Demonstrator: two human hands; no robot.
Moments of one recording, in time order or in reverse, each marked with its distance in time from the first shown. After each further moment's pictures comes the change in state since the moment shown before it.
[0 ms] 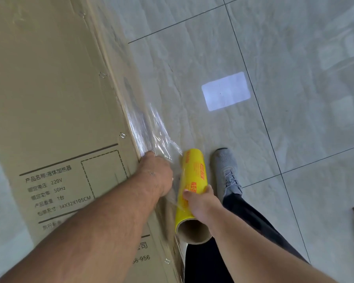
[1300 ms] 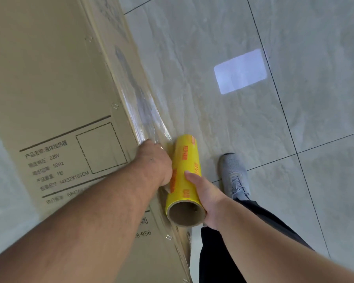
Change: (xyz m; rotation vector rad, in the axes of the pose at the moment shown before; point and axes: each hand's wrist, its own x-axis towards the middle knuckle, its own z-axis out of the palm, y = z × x) left_hand 0.002 0.033 0.016 0.041 -0.187 -0.046; right_hand 0.011 0.045 0.011 0.622 -0.346 0.037
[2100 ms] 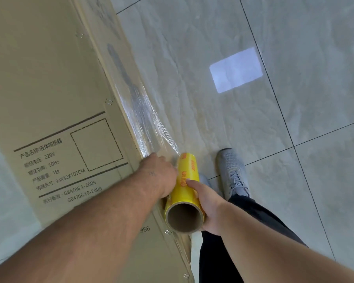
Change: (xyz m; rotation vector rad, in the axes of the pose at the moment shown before) left_hand -0.017 0.033 0.011 -0.034 0.035 0.142; right_hand -0.001 0.023 -0.016 0.002 0.006 0.187
